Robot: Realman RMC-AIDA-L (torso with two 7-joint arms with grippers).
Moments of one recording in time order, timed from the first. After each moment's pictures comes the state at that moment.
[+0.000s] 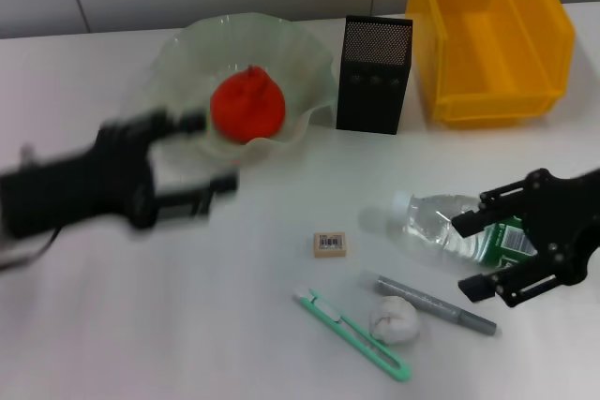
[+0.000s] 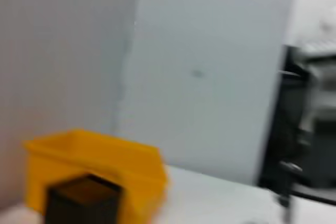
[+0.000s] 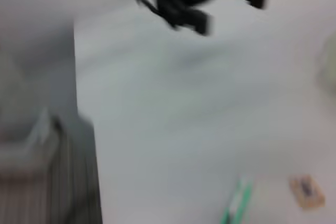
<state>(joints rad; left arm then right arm) -0.40 -2.04 1.19 0.82 1.43 1.41 -1.35 0.46 2.07 -0.85 -1.36 -2.22 -2.03 1.80</state>
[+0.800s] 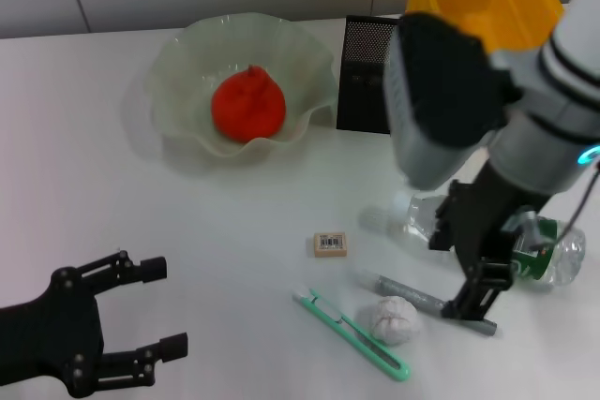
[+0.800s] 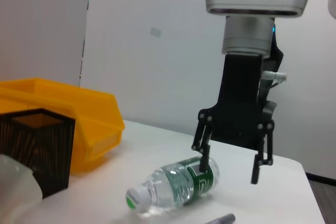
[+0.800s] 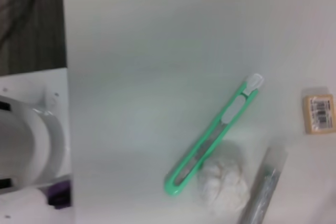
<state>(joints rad) -0.18 -2.01 1.09 0.76 1.62 1.75 -1.17 0.73 2.08 -1.54 -1.52 -2.57 -1.99 2.25</state>
